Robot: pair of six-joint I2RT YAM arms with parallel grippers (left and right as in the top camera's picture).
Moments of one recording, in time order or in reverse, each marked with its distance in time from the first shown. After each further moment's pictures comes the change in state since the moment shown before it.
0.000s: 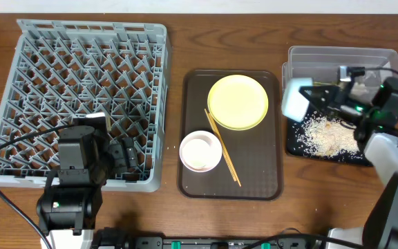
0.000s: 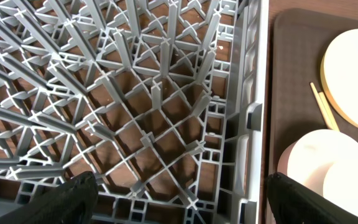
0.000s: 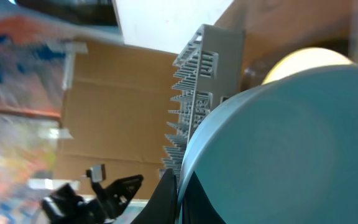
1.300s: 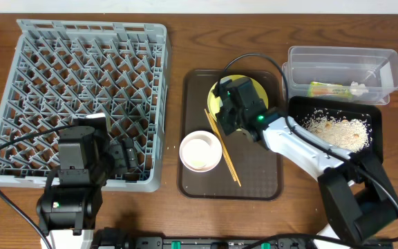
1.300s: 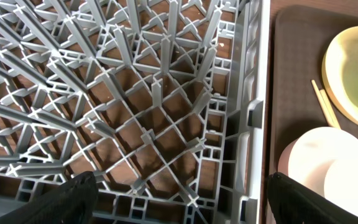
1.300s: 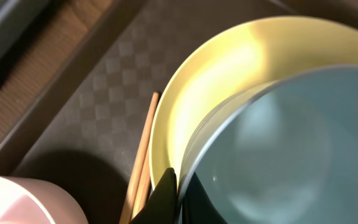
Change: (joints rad) left arm 0.000 0.000 0.000 -0.009 0.000 0.000; right arm 0.863 0.194 0.254 -0.499 1.266 -0.847
